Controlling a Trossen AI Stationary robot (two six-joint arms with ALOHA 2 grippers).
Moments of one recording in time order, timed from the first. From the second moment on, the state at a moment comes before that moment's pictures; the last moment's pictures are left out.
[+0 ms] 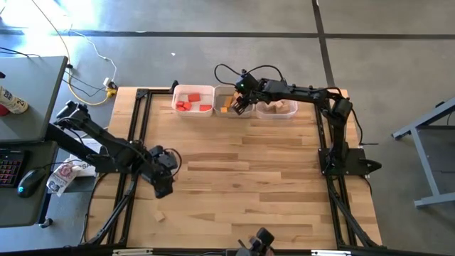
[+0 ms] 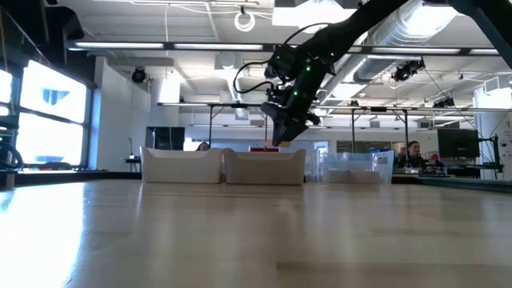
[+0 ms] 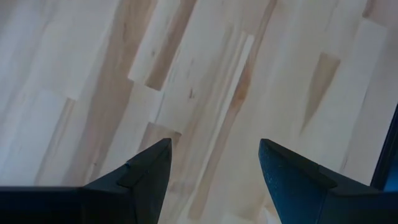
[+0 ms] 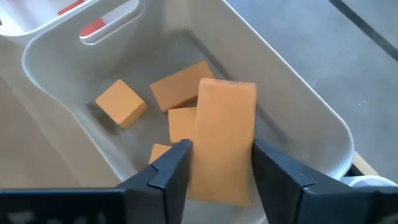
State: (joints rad) left arm -0.45 1.17 0.99 -1.07 -0.23 -0.90; right arm -0.52 1.95 1.49 -0.48 0.15 0.11
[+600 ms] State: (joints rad) left arm -0.66 1.26 0.99 -1.07 -0.21 -1.28; right arm -0.52 1.95 1.49 -0.48 0.10 0.09
